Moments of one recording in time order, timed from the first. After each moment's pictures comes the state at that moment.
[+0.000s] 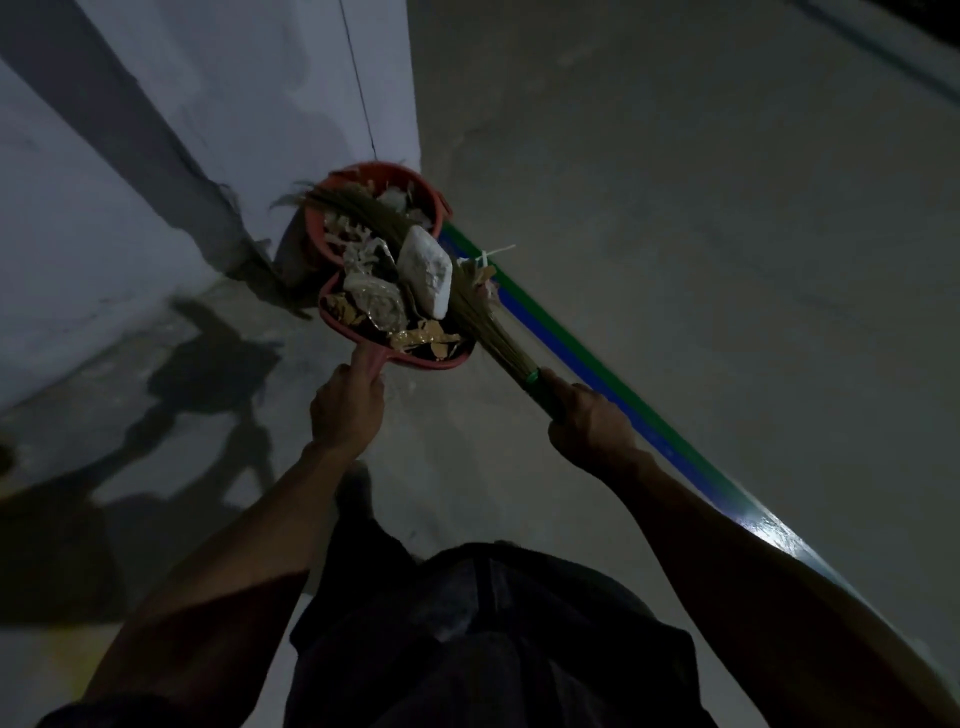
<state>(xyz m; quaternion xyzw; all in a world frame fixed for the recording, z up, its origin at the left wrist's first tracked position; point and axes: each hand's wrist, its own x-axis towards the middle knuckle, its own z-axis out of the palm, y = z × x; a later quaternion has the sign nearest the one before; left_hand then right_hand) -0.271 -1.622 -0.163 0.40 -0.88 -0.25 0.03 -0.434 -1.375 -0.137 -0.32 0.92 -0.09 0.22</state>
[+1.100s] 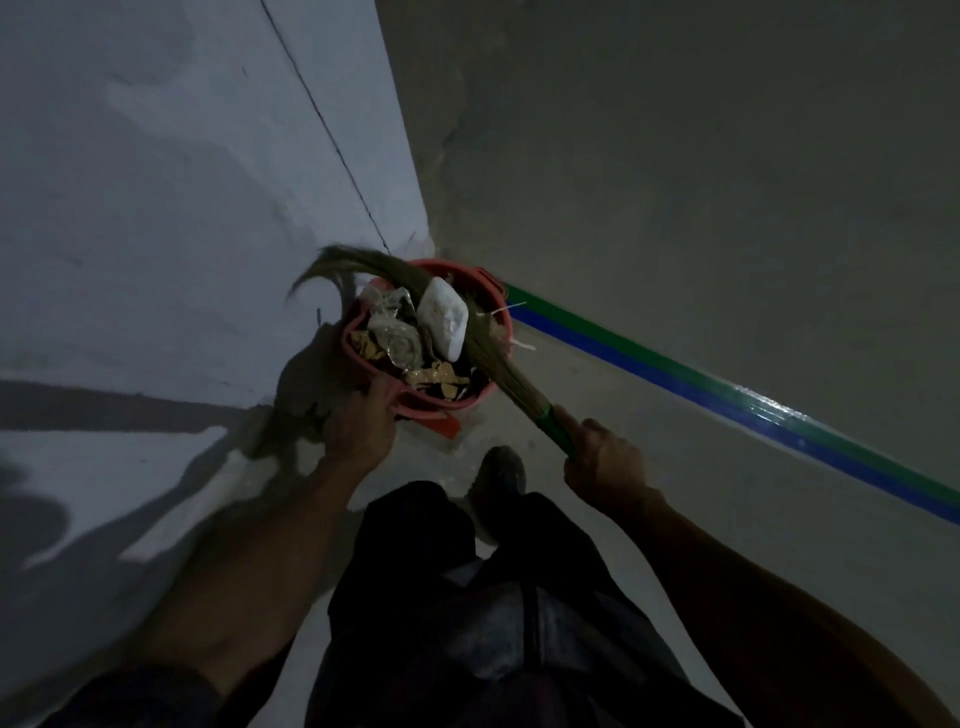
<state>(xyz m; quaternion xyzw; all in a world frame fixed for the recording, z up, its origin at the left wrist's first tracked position) -0.522 -2.089 -0.217 0.21 -0.94 -0.18 -0.21 -0.574 -1.779 -0.200 -0.15 0.93 -0.07 0.33</state>
